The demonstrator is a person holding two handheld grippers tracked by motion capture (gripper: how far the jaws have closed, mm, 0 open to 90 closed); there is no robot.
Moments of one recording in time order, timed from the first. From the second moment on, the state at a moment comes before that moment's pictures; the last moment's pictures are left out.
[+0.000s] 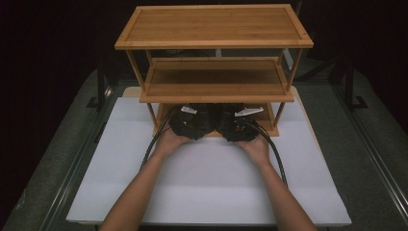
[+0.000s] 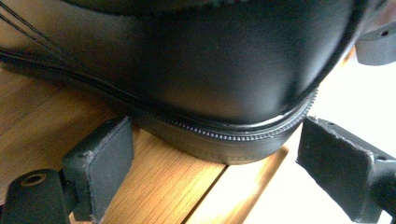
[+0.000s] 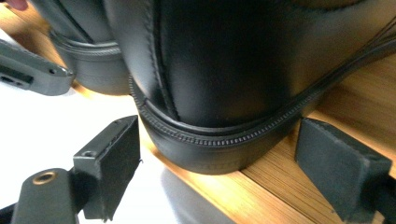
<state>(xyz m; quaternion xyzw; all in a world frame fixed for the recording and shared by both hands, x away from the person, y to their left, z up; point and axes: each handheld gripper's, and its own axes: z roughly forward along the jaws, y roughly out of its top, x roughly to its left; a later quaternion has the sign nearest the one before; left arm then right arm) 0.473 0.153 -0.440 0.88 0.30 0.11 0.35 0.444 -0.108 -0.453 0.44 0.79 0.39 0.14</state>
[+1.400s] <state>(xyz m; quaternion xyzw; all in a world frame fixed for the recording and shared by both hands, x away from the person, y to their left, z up) 0.352 0.260 -0.405 0.87 0.31 0.13 0.37 0.333 -0.201 -0.422 0.44 0.79 0.39 0.18</state>
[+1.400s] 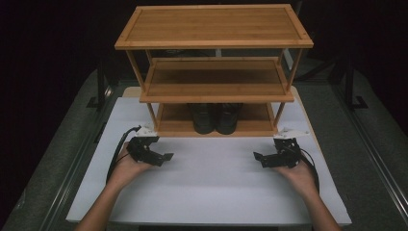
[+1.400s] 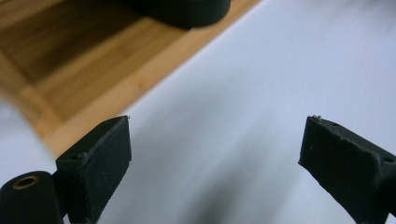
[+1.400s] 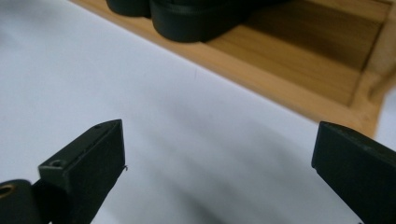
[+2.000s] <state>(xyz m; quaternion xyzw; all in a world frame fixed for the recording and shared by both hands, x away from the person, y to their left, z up) 0.283 0.332 -0.428 0.86 0.37 0.14 0.34 0.264 -0.249 -0.446 0.46 0.79 0.35 0.18</state>
